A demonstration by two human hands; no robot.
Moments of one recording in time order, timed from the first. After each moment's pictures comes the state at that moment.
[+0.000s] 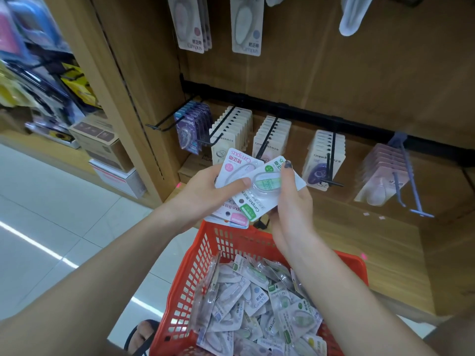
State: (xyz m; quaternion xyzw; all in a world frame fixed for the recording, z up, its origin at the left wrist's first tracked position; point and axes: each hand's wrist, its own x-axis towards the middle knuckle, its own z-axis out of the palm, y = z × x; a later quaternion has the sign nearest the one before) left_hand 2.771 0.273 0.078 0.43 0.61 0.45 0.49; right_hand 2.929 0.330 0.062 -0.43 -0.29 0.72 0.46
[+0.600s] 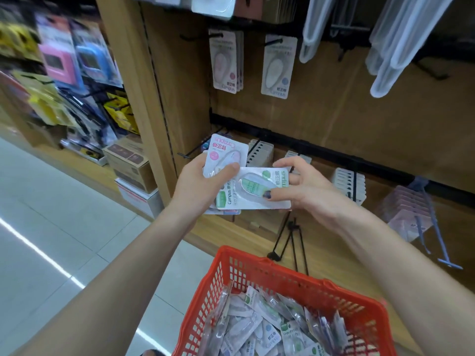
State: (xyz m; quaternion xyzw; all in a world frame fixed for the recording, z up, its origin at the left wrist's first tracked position) left_hand 2.722 0.277 0.112 0.35 0.63 0.62 0.32; right_hand 2.918 0.394 0.136 -0.34 -0.69 0.61 0.19
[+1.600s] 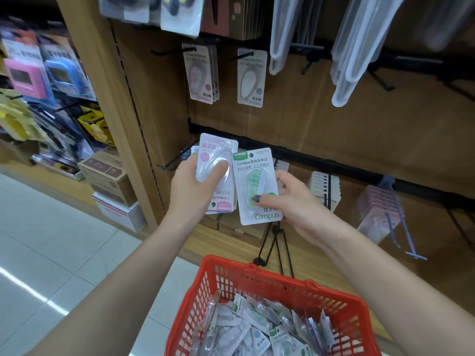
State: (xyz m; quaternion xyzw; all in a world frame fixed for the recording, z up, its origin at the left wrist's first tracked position) left_hand 2.742 0.303 0.113 0.41 0.64 0.62 0.21; right_hand 2.933 0.387 0.127 -0.35 -0.65 0.63 0.23
